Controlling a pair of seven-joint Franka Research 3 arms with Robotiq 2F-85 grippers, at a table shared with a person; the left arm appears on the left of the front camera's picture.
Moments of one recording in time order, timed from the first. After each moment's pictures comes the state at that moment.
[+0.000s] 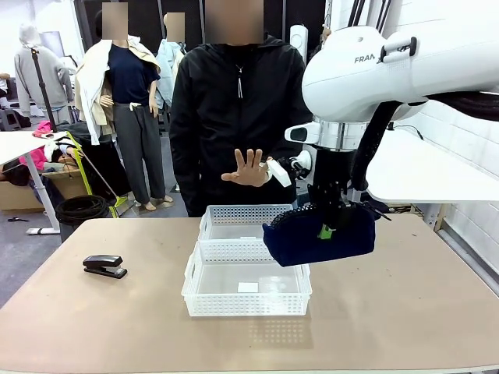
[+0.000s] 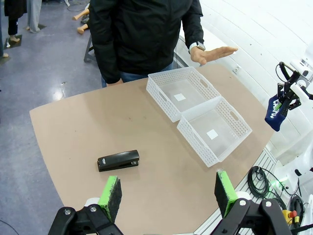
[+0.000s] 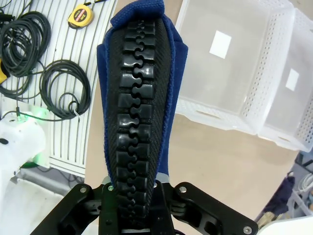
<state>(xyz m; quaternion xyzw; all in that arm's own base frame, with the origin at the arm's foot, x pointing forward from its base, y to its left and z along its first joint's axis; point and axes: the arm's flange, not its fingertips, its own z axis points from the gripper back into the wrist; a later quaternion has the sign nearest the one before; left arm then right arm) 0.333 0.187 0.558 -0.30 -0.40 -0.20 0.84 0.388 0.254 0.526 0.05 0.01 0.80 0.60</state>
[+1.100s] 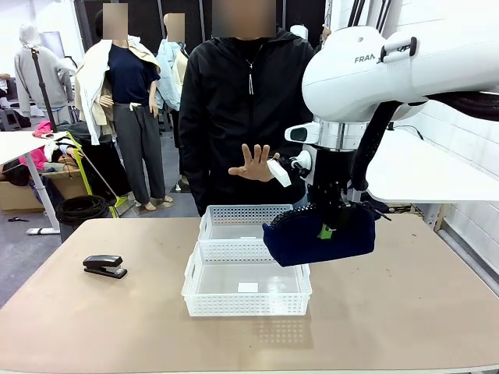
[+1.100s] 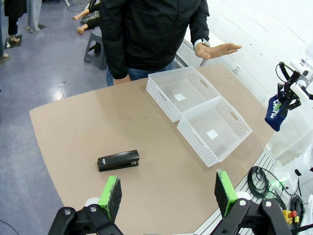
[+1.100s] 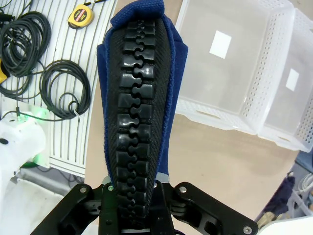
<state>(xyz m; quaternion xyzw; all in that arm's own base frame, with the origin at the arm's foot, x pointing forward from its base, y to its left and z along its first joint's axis) 0.333 0.187 0.558 -0.30 -0.40 -0.20 0.84 0.388 0.254 0.526 0.05 0.01 0.80 0.60</state>
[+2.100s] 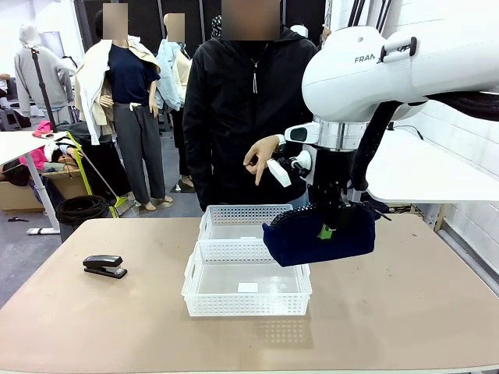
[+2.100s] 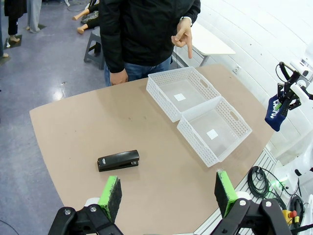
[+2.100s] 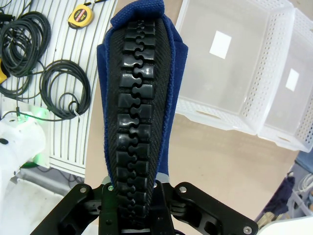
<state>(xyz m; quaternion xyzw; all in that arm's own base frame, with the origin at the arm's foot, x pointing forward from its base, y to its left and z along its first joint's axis) 0.333 0.187 0.558 -0.30 -0.40 -0.20 0.84 0.388 0.254 0.526 0.05 0.01 0.80 0.60</state>
